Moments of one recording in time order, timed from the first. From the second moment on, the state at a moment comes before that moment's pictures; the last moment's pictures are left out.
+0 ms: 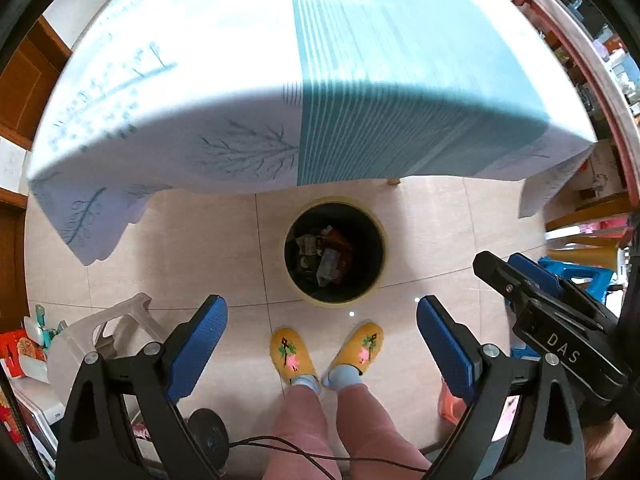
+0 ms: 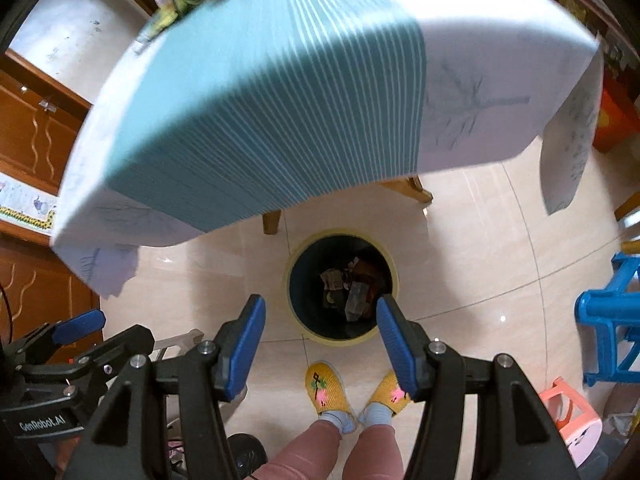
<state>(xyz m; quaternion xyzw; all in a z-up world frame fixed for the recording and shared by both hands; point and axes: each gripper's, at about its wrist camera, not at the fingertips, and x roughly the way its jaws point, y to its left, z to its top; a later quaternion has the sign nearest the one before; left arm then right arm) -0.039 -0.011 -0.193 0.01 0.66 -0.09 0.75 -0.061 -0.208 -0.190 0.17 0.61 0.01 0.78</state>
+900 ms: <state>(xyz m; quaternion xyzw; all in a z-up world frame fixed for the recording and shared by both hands) -0.005 -0.022 0.041 0.00 0.47 -0.03 0.88 -0.003 -0.210 0.027 0.11 0.44 0.14 0.88</state>
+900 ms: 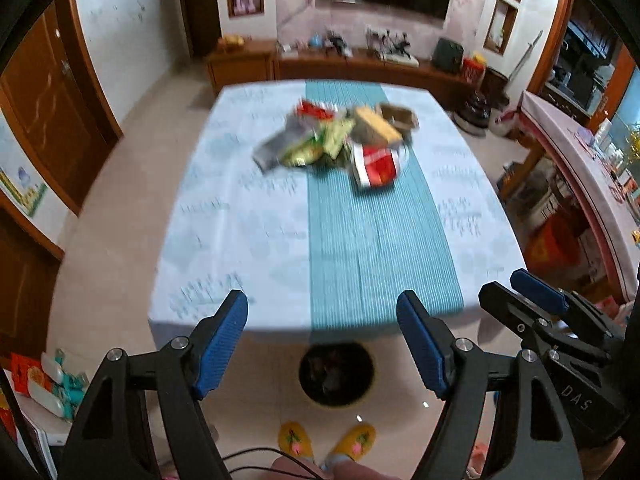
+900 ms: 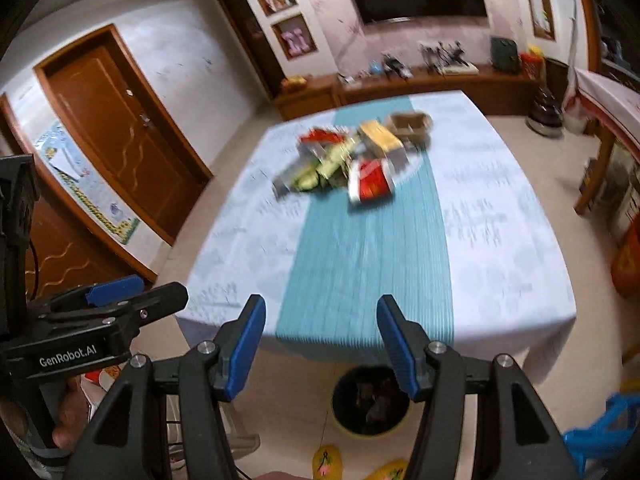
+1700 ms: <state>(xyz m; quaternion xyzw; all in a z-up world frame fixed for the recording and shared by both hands) 0.266 0.050 -0.027 0.03 0.57 -0.11 0.81 0.183 -0.176 0.006 0.18 0.49 0.10 0.85</state>
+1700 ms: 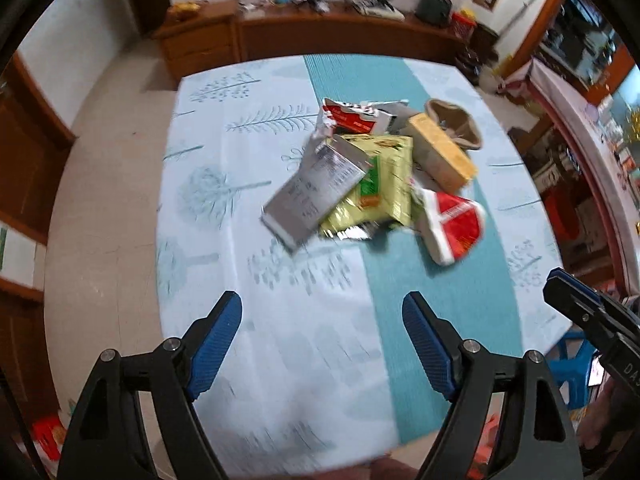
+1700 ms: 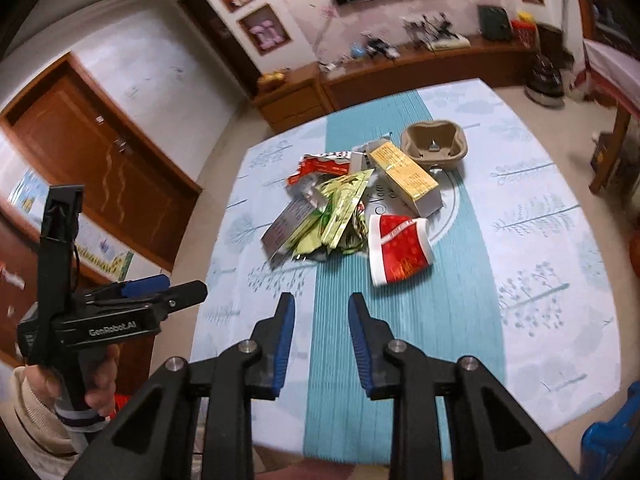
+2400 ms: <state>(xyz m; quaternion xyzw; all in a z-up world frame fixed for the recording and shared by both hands) 0.414 0.028 -0.141 0.09 0.63 -0.23 0.74 0.338 -0.156 -0.081 0.24 0.54 0.01 0.81</state>
